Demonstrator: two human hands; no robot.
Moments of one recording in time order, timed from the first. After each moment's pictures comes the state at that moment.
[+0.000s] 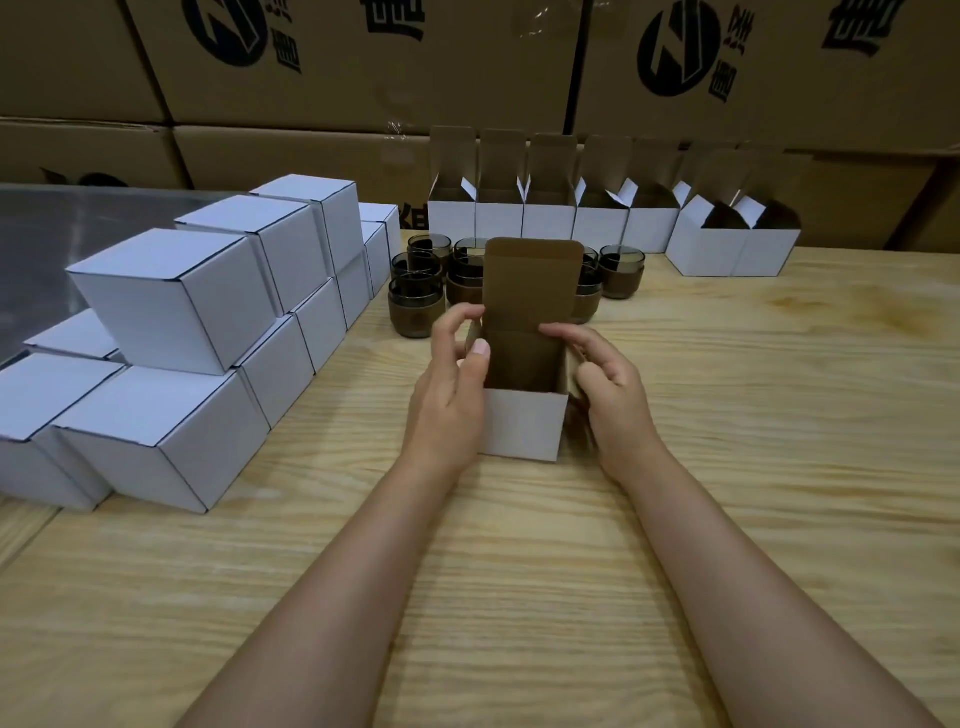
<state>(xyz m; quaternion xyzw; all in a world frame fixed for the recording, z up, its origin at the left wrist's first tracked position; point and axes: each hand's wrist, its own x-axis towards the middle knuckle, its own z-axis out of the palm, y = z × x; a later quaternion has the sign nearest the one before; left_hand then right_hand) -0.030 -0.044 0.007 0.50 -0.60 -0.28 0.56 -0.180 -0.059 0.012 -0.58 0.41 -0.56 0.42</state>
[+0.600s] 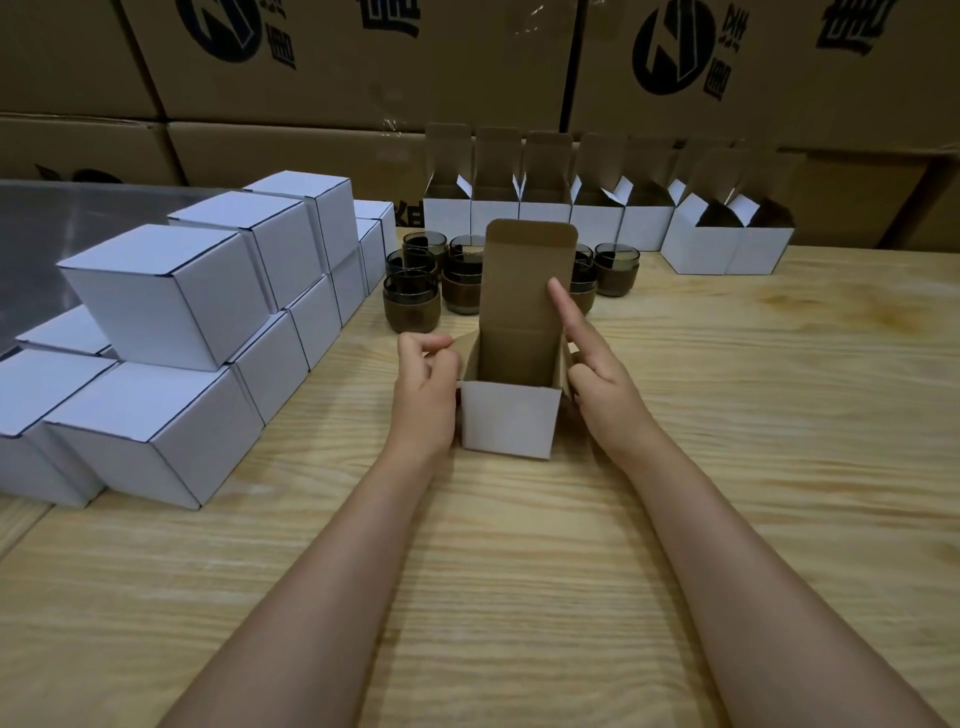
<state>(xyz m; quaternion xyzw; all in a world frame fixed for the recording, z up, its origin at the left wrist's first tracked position) -0.025 -0.048 0.005 0.54 -0.46 -0.37 0.59 -0.188 -0.065 0.018 -0.69 0.41 -0.46 0.37</state>
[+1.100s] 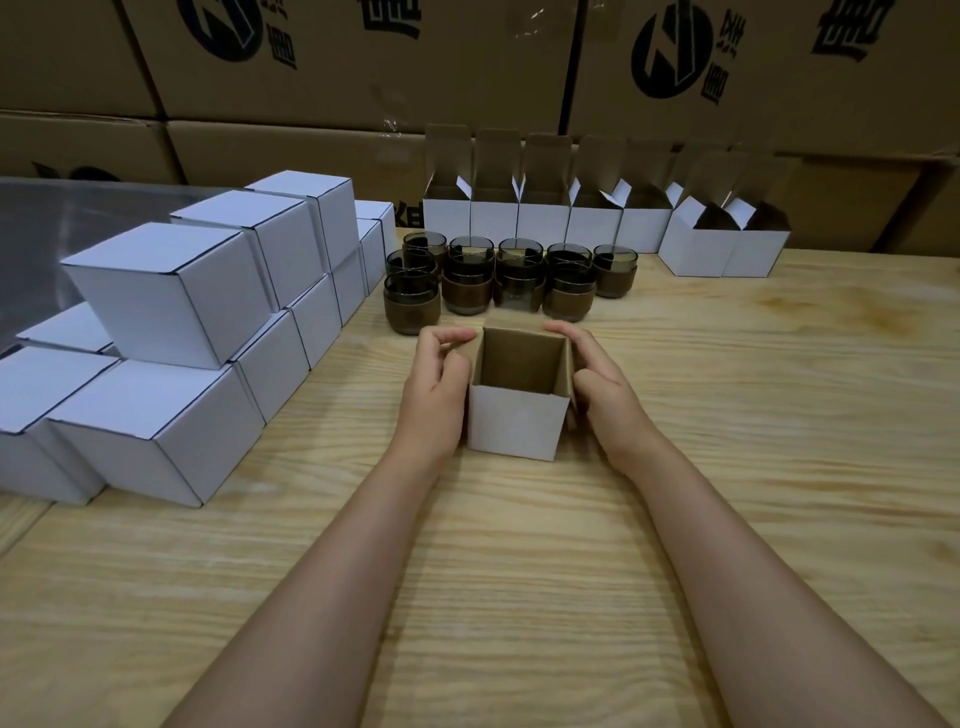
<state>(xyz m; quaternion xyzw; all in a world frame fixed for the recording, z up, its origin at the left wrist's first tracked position) -0.027 -0.046 0.004 0.48 -0.51 -0.39 0.60 -0.195 -0.069 0.005 -0.62 0.42 -0.47 0.46</state>
